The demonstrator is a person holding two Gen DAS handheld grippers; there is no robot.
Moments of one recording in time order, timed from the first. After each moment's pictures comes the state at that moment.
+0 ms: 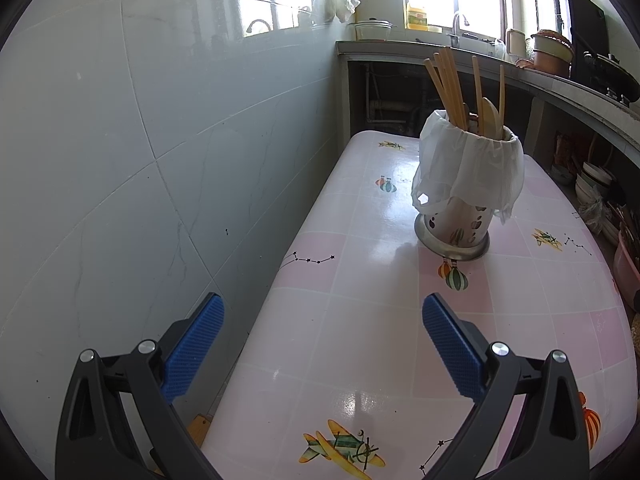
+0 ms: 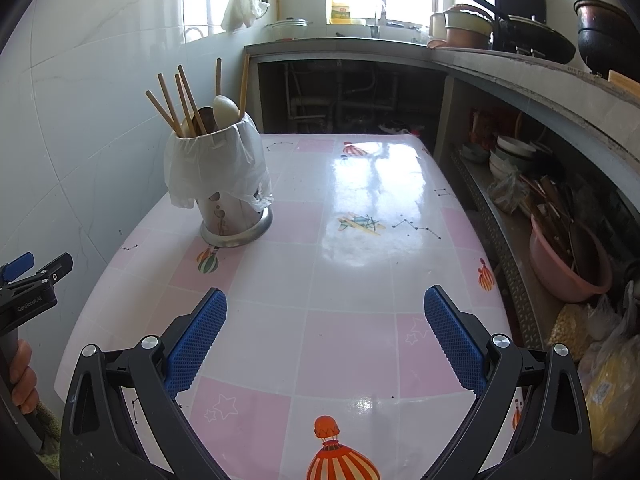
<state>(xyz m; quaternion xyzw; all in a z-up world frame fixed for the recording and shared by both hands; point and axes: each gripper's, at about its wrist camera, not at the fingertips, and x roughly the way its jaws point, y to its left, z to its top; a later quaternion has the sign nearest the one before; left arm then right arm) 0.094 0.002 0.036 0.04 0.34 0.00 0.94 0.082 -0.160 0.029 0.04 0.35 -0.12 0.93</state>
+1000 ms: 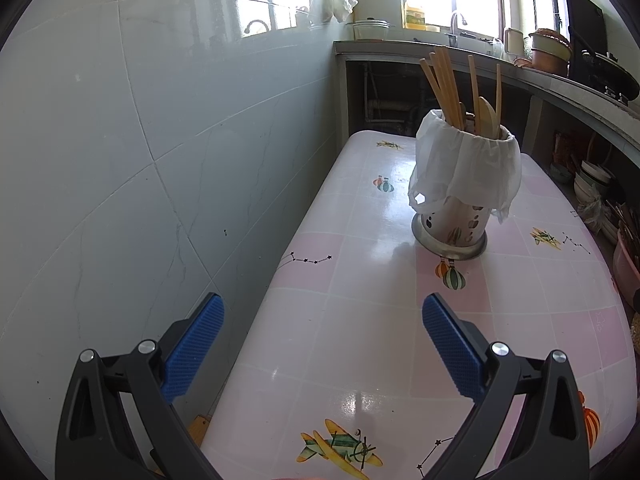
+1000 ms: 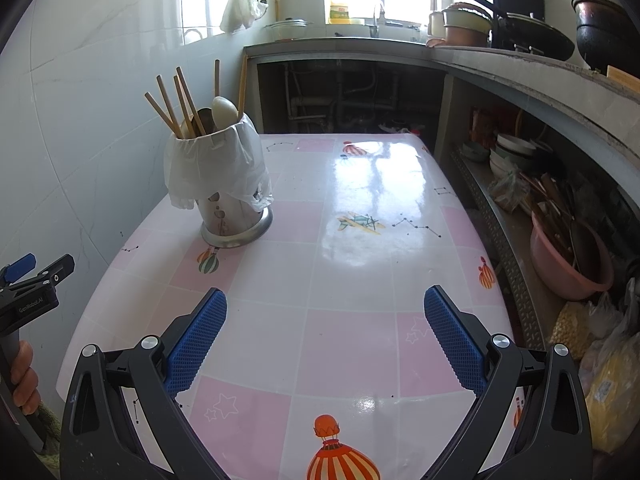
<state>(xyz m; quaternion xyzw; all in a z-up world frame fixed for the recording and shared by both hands) 0.094 -0.002 0.036 0.05 0.35 0.00 0.94 0.082 -0.161 0.028 0.04 0.35 -0.12 0.93</state>
